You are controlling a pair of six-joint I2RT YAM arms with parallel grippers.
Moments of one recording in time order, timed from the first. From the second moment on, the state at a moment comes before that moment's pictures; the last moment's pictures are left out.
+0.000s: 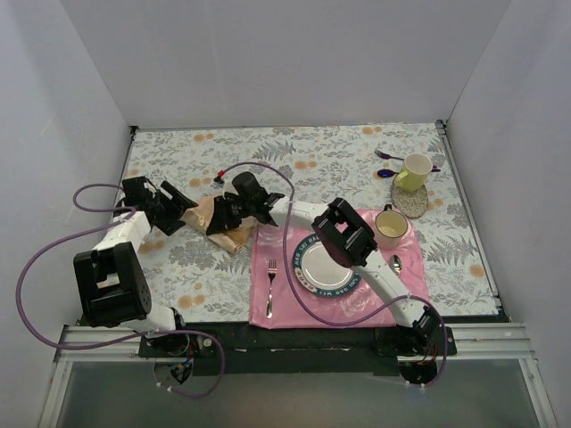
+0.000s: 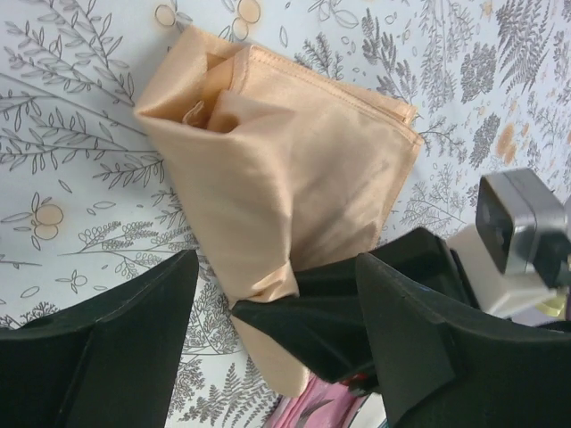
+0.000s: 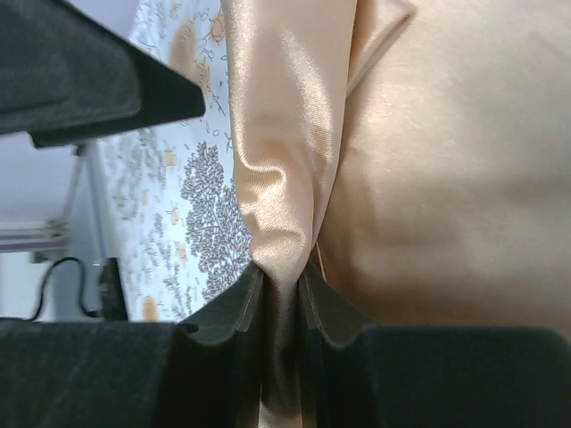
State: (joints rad) left arm 0.24 1.46 0.84 -0.25 0.36 -0.69; right arm 0.92 2.54 1.96 0.04 -0.60 0.58
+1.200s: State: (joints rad) left arm 0.15 1.67 0.87 -0.17 0.28 -0.64; right arm 0.87 2.56 2.02 -0.02 -0.75 0.54
